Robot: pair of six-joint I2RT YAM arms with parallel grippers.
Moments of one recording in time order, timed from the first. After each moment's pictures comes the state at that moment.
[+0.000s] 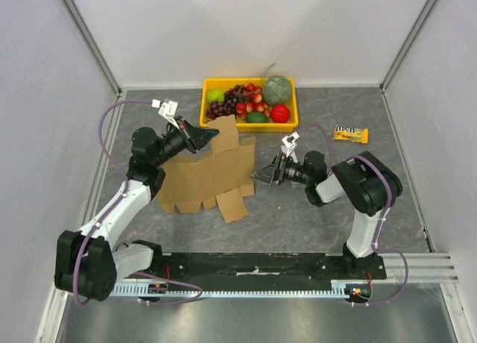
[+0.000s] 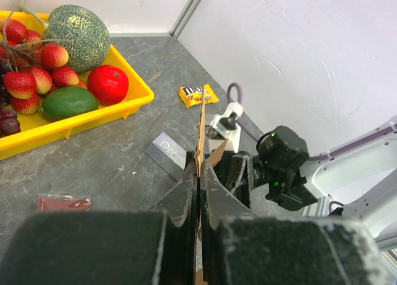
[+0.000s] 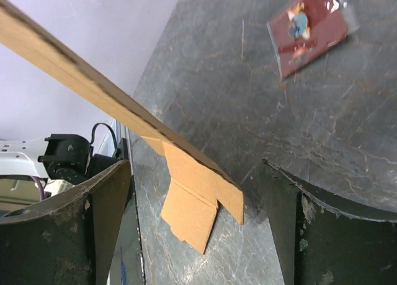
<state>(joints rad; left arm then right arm) -0.24 1.14 0.70 0.52 0.64 -0.60 0.42 1.84 0.50 1.24 -0.77 0.82</state>
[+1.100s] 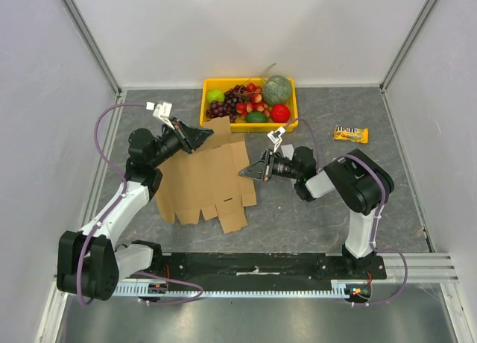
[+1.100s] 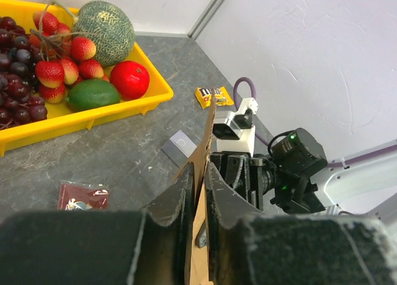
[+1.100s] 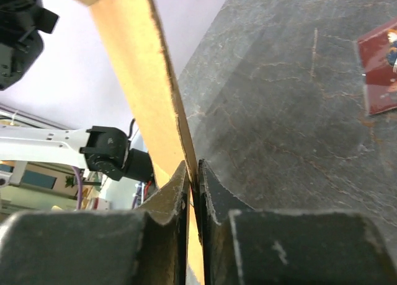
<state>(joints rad) -0.19 1.14 0.68 0.53 0.64 -0.61 0.52 1.93 0.64 1.28 -0.82 0.94</state>
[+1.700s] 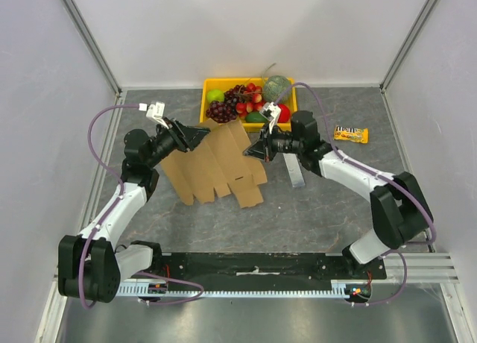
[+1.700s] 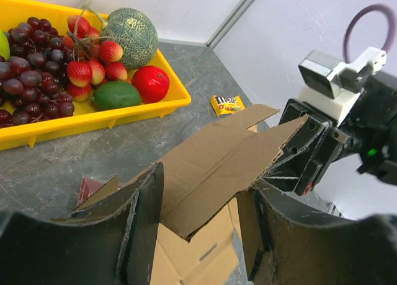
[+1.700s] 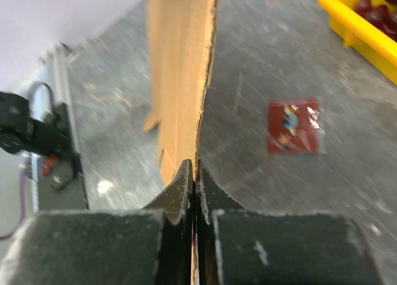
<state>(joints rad) -0.14 1.13 0.66 0.50 0.60 -0.62 0.51 1.57 0.94 0.35 -0.76 0.27</state>
